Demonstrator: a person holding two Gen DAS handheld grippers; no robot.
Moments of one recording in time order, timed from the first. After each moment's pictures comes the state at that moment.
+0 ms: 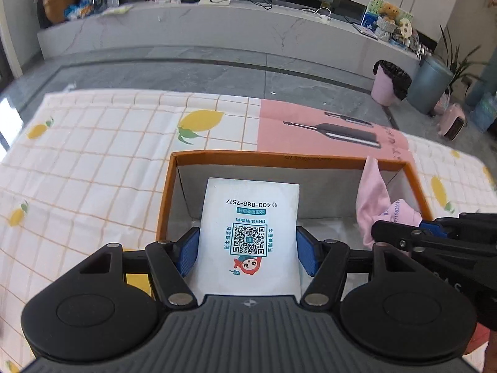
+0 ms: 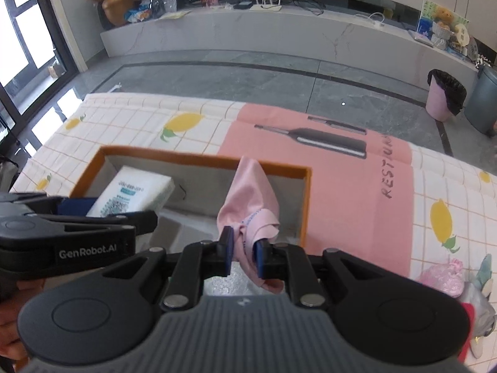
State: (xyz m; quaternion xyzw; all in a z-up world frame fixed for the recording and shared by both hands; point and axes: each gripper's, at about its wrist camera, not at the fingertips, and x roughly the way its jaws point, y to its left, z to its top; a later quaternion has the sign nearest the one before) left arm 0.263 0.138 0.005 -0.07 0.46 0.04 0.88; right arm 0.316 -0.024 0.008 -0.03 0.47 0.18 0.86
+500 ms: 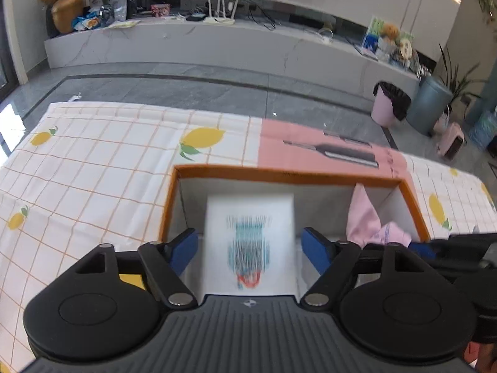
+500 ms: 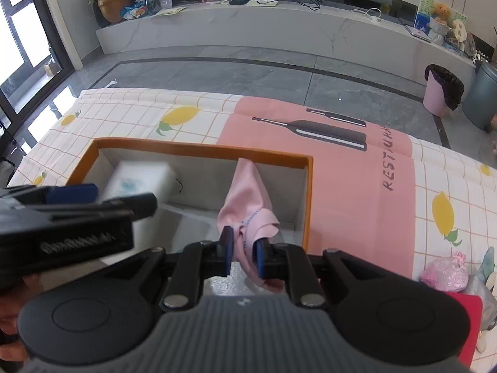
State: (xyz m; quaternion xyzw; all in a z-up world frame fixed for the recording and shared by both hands) left arm 0.255 0.140 0.010 -0.08 0.42 0.04 0.90; right arm 0.315 -0.022 0.001 -0.04 0.48 0.17 0.86
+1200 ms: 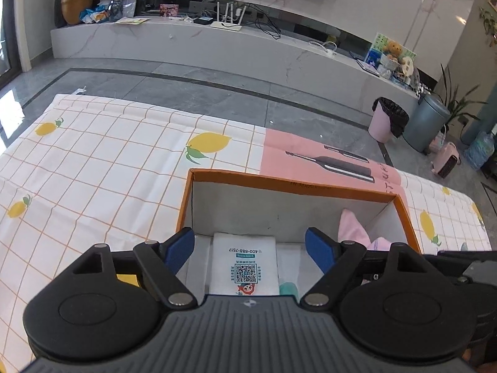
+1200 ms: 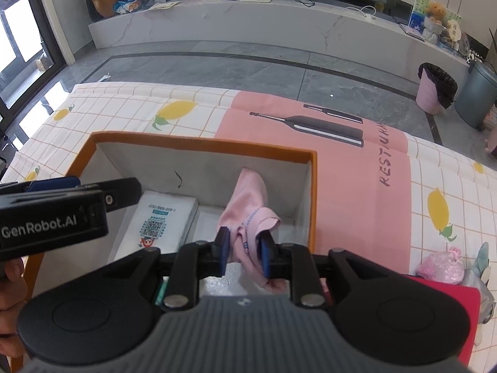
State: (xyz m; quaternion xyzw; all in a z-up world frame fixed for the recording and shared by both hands) left arm 0.250 0.153 0.017 -0.12 0.41 0.04 0.90; right arm 0.312 -0.012 0.001 -0.05 0.48 0.16 0.86
